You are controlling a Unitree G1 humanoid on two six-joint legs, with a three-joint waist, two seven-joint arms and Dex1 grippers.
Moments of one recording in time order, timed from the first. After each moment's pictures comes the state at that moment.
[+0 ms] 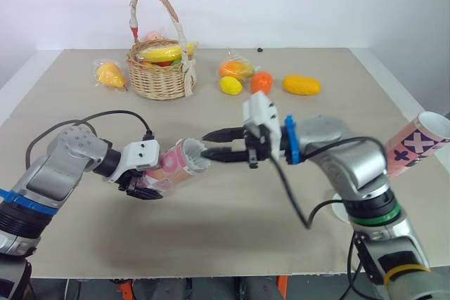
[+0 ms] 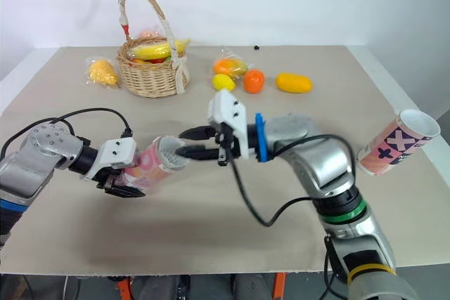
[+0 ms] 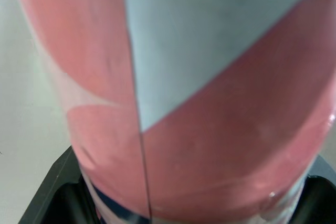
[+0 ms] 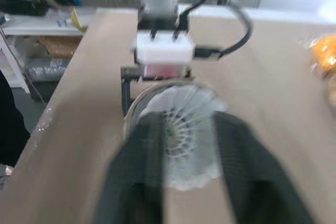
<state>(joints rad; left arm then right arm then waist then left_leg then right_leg) -0.53 0.94 -0.27 -0.10 -0.11 0.46 -1.41 -0.77 -0.55 0.22 -0.26 0.51 0.65 1.05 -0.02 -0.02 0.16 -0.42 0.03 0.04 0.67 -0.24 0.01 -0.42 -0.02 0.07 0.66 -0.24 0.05</state>
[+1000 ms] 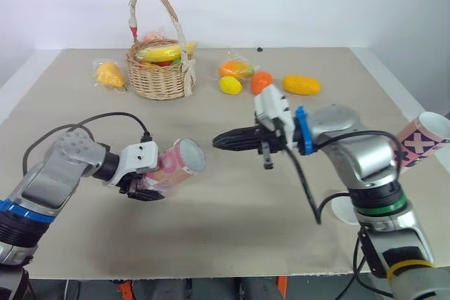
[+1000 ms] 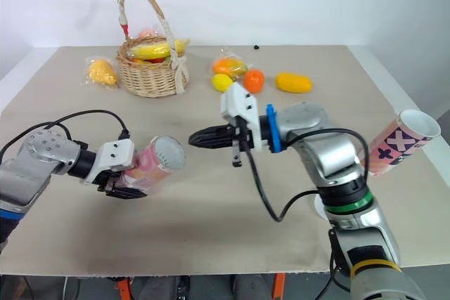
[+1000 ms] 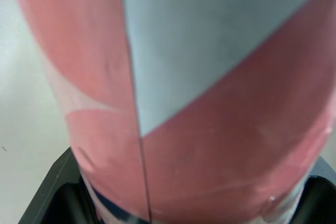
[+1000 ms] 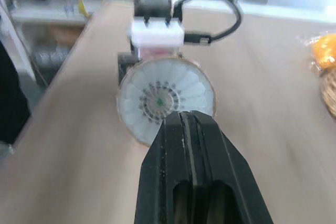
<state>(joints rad) -0.47 0.88 -0.21 -0.16 -0.17 0.49 -1.34 -0.74 -0.61 0.10 -0.25 0.55 0.67 1.18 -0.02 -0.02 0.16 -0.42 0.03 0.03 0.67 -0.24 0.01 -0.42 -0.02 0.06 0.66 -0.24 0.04</state>
